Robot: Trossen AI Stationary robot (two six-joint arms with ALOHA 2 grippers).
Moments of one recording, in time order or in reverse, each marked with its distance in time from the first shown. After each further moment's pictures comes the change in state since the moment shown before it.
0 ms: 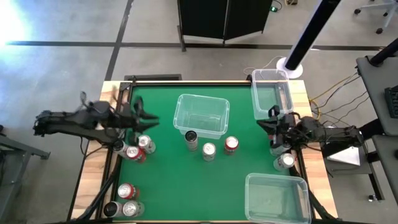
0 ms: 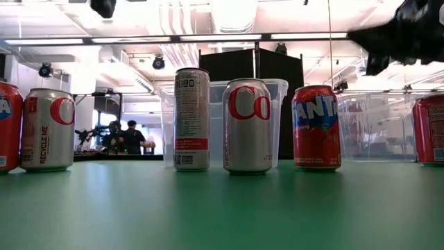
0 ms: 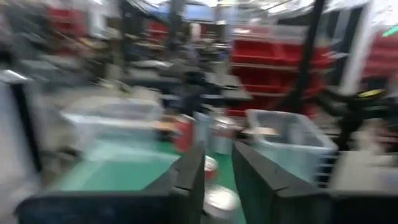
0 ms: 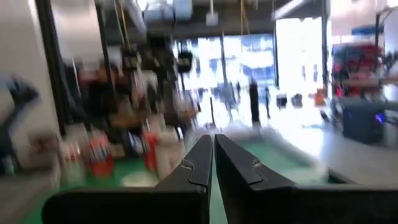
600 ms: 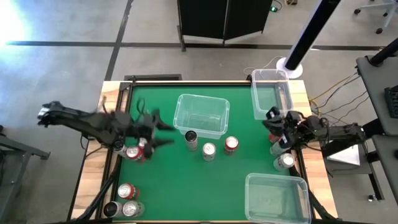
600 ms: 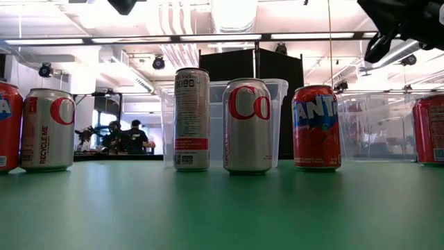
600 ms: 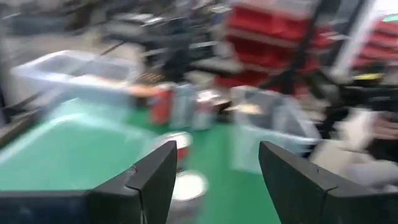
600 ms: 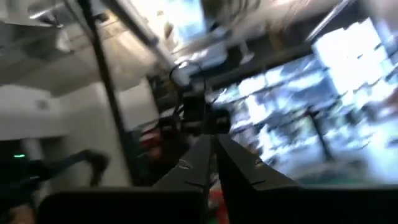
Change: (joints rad) left arm -0.184 0.308 0.032 0.179 -0.044 -0.205; right arm 0.048 0.092 0.004 0.213 -0.092 0.268
